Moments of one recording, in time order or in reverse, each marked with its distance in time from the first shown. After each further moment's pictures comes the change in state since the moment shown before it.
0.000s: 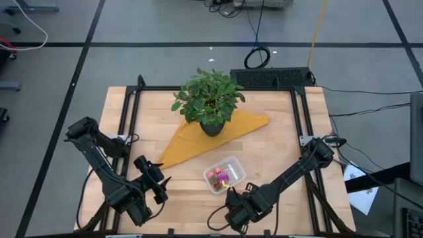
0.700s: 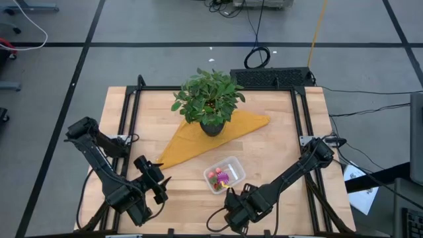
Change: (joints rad) left arm 0.000 0.000 0.000 0.000 -0.001 0.002; right arm -0.001 0.000 0.000 0.033 -0.001 -0.066
